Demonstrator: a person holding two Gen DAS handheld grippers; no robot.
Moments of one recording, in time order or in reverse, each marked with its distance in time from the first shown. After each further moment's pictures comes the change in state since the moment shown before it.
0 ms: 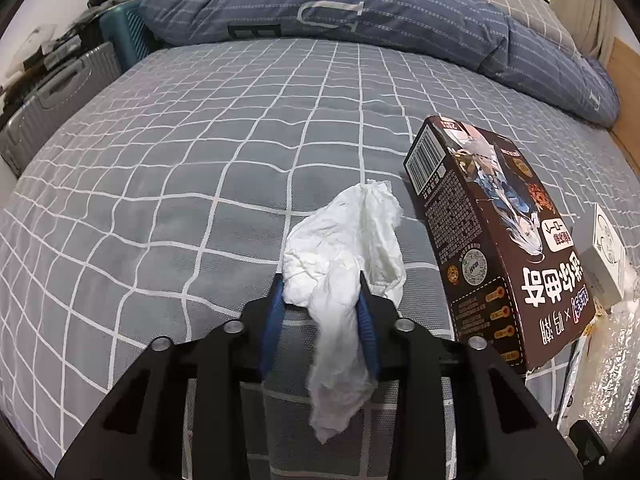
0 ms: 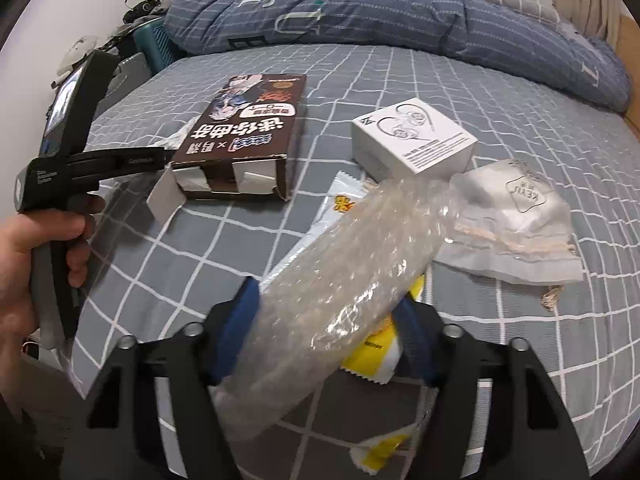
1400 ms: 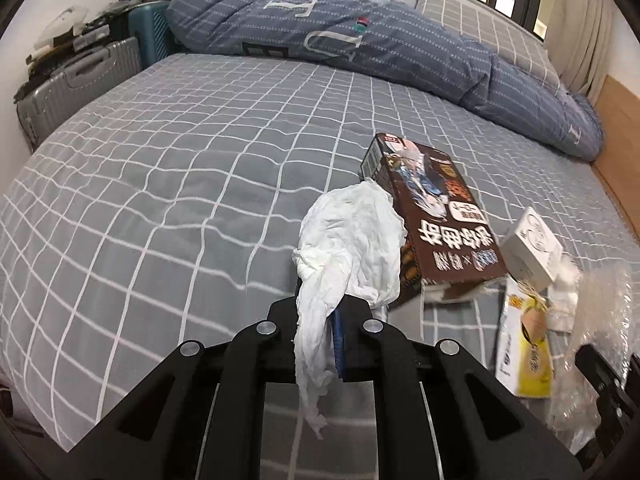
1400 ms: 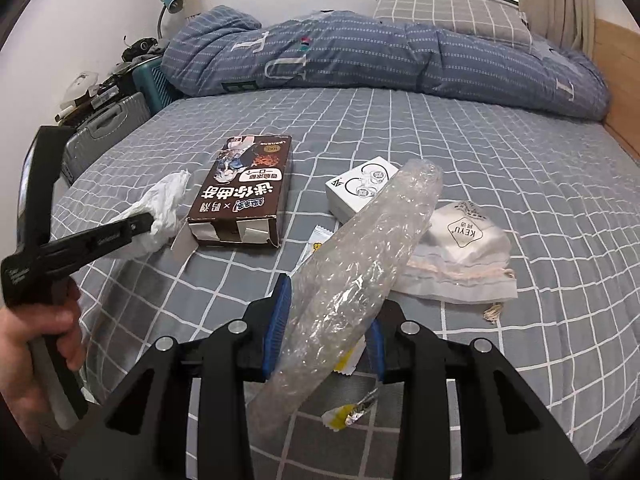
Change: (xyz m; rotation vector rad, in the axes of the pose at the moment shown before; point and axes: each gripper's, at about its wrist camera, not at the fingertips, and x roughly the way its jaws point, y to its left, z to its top) left arm -0.081 -0.011 -0.044 -0.102 -0.085 -0.063; right arm -0.059 -0.015 0.007 0.029 -0.131 -0.035
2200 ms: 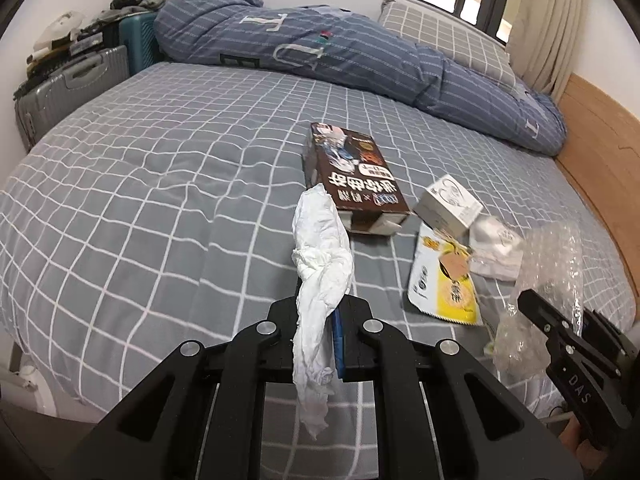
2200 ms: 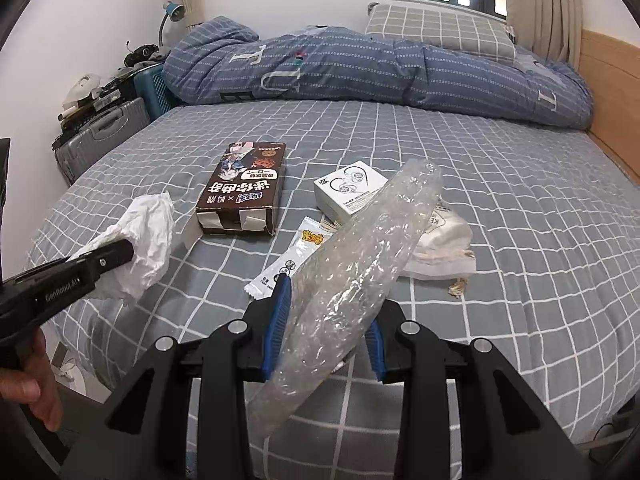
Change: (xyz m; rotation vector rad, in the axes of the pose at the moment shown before) left arm -0.075 -0.034 -0.056 0.028 -0.032 -0.090; right arm -0.047 -0.002 -0.024 -0.009 -0.049 -0.041
